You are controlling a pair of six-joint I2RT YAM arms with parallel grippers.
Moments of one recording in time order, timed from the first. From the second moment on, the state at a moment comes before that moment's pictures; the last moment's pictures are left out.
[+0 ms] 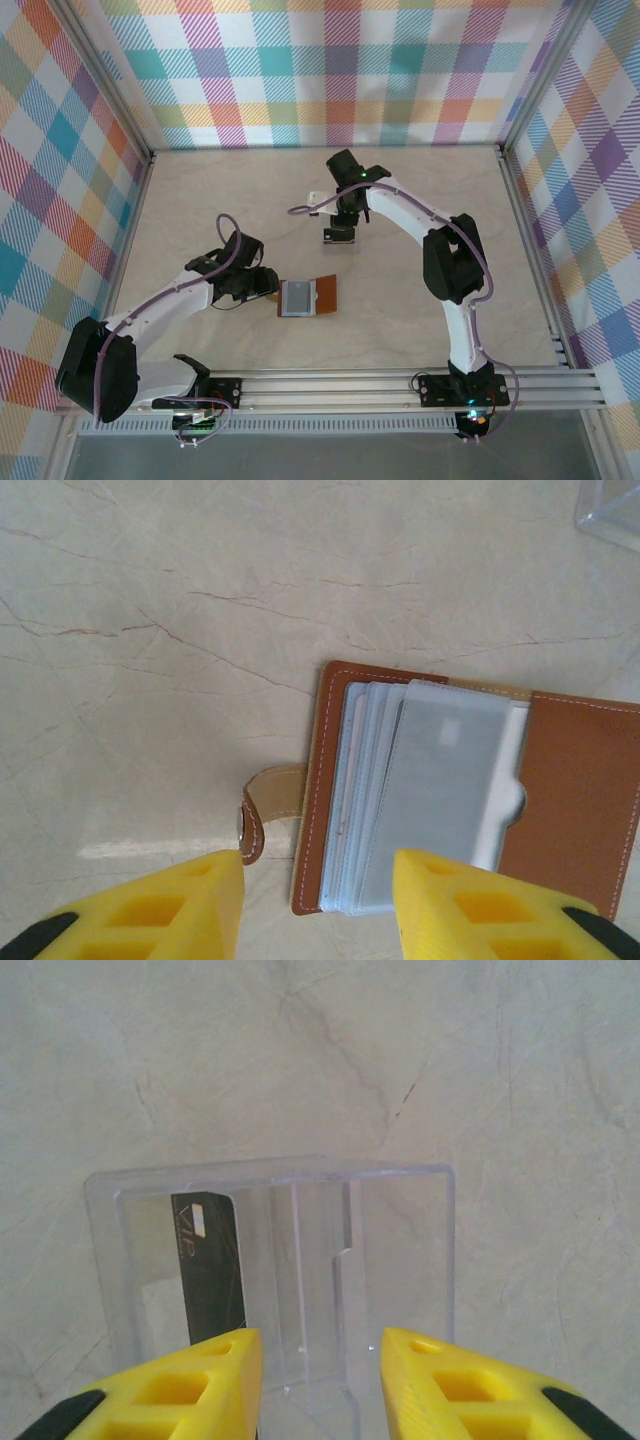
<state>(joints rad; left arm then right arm) -0.49 1.24 0.73 -0.61 0.11 -0.73 0.58 2.11 1.82 -0.84 -0.05 -0.99</state>
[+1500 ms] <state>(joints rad) -0.49 1.27 0.75 -0.61 0.14 -0.73 0.58 2.15 1.76 -0.69 -0.02 -0.95</state>
